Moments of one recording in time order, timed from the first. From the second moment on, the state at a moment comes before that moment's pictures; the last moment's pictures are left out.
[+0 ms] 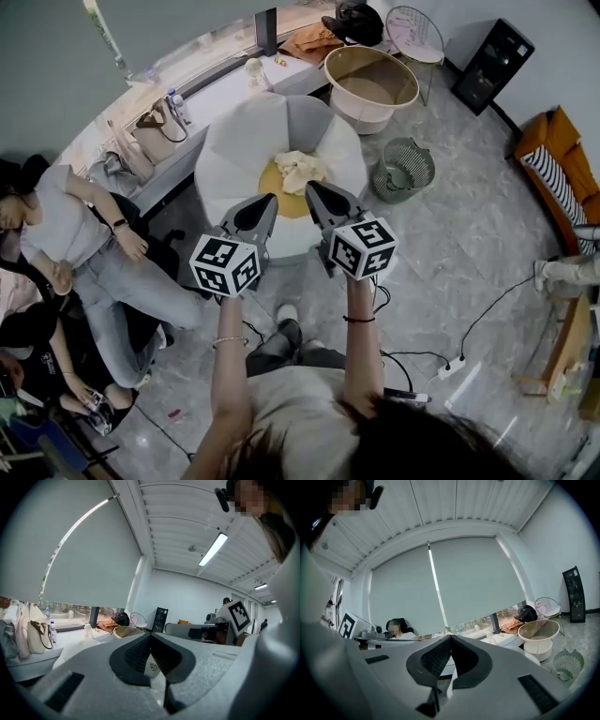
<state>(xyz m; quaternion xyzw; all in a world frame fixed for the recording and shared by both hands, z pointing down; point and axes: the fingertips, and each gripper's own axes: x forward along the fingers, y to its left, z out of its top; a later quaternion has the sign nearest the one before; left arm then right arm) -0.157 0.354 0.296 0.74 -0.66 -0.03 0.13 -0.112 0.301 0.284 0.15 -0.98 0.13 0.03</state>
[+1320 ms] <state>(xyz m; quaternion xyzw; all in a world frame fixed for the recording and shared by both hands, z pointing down) -0.165 0.159 0.304 0.69 -0.70 -0.06 0.16 -0.128 0.106 0.270 0.07 -0.99 0.13 0.03</state>
